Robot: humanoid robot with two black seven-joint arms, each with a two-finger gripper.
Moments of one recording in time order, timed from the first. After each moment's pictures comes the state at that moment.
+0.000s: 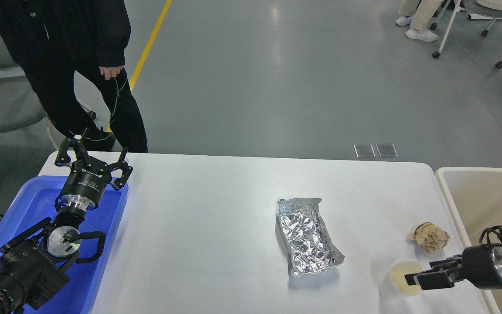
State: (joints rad) left arm -0.58 0.33 -0.75 -0.45 -0.16 -0.64 -0.52; right arm 0.84 -0.96 -0.11 1.19 -1.62 0.20 0.55
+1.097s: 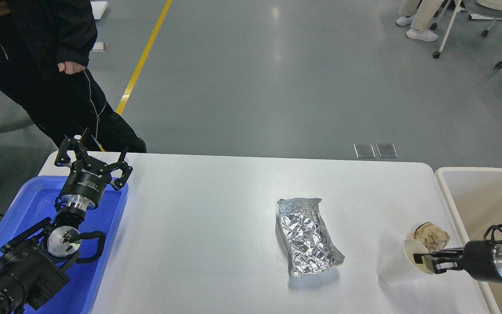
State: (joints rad) left arm -0.58 0.33 -0.75 -0.45 -0.16 -0.64 -0.52; right arm 0.79 -0.90 -0.09 1.04 -1.53 0.06 0.56
